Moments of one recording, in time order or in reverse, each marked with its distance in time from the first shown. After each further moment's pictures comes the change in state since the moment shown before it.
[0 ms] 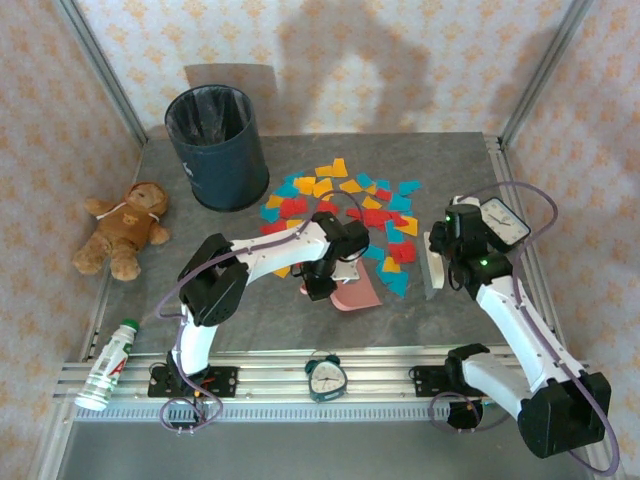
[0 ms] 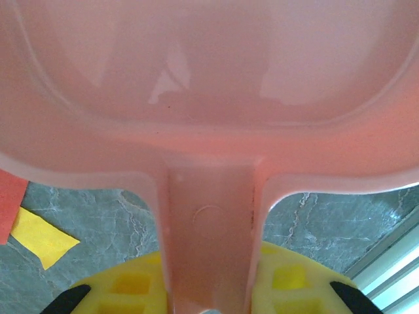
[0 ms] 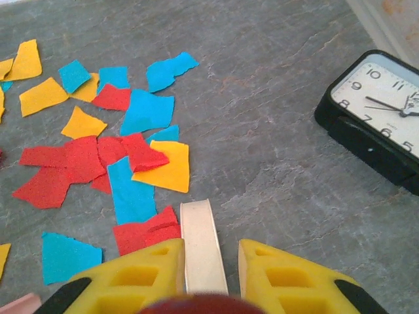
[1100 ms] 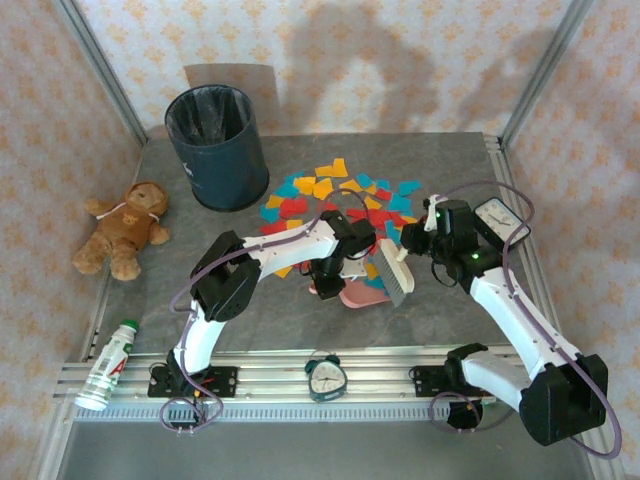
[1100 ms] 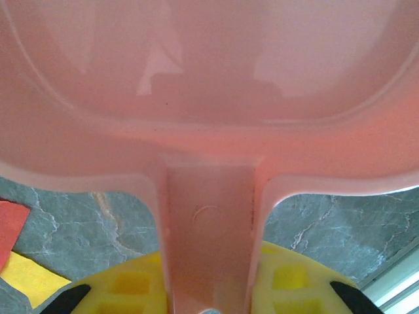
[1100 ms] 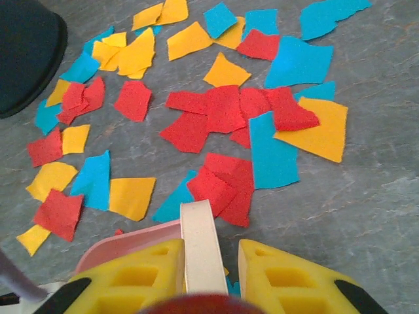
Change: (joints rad) left arm 0.000 0.081 0.072 0.016 0.037 -0.034; right arm 0.050 0.065 0.021 0.042 -0.380 0.052
